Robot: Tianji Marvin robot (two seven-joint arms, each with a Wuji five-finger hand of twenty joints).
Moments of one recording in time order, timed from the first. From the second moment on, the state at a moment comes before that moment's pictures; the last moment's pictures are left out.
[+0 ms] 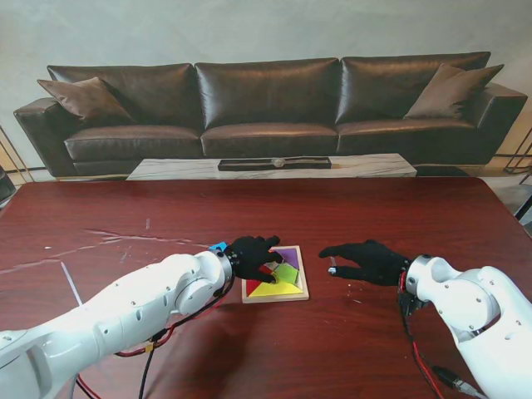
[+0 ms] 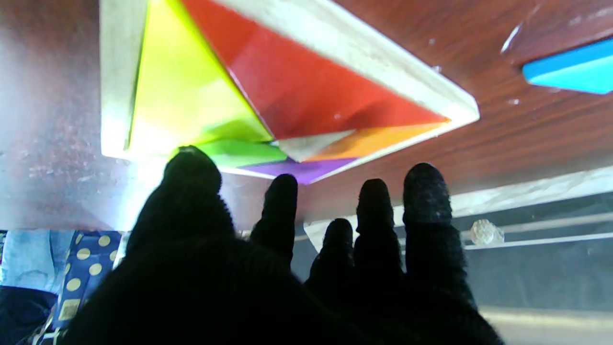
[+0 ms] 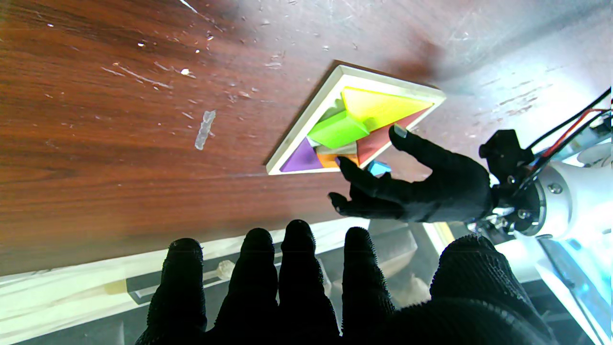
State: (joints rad) left arm 0.81 -1.21 -0.31 -0.99 0.77 -0.12 0.09; right arm -1.45 -0.98 1.39 -1.54 -0.65 -0.40 0.51; left_hand 0.82 -0.08 0.04 -0.05 0.33 0.11 0.36 0.45 0.12 0.17 0.11 0.77 0.22 0.10 0.63 0.87 0.25 0.09 1.15 0.96; right_hand 0.62 0.11 -0.06 -0.11 0.17 -0.04 0.32 0.42 0.31 0.04 0.31 0.20 0.28 -0.02 0.13 0.21 -0.04 0.16 0.70 0.05
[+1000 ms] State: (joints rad) left arm 0.85 -1.22 -0.32 -0.99 0.72 -0.20 0.11; right arm -1.46 -0.98 1.40 -1.56 -0.65 -0.40 0.51; left_hand 0.86 -0.09 0.06 -0.05 0.38 0.00 0.67 0.51 0.12 0.17 0.18 0.76 0.22 0.10 0.63 0.86 0.26 0.11 1.15 0.96; right_hand 0.62 0.11 -0.06 -0.11 0.17 -0.04 0.32 0.42 0.31 0.04 0.31 0.20 0.28 -0.02 0.13 0.21 -0.04 0.16 0.70 0.05
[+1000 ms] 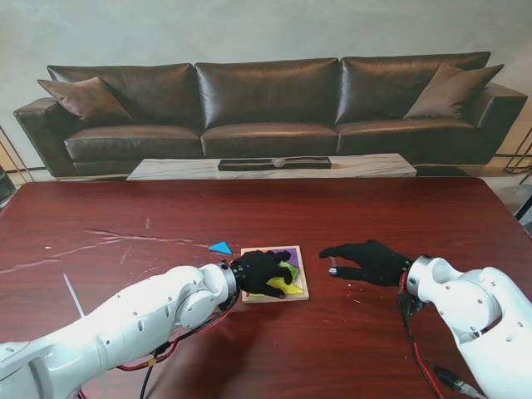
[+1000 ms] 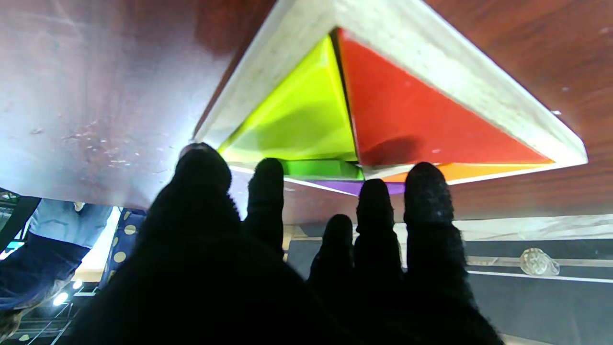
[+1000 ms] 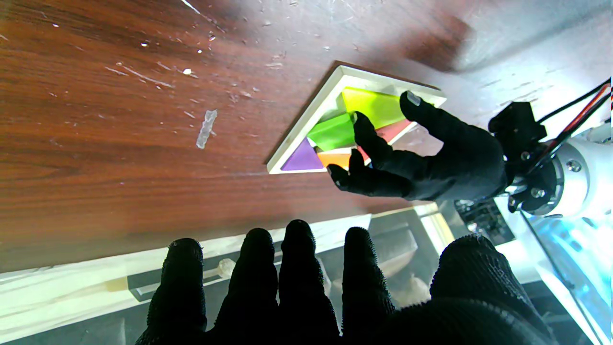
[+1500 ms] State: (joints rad) left arm 0.82 -1.24 -0.29 -0.96 0.70 -0.17 0.10; right arm -1.46 -0.98 1.40 -1.55 -0.65 -0.40 0.51; left_hand 0.86 -0.08 0.06 -0.05 0.40 -0.09 0.75 0.55 0.12 0.17 0.18 0.76 0.22 0.10 0.63 0.86 0.27 0.11 1.15 0.96; right_hand 0.62 0.11 -0.06 -0.11 0.17 -0.04 0.32 0.42 0.31 0.04 0.31 0.20 0.28 -0.02 0.13 0.21 -0.04 0.16 0.70 0.05
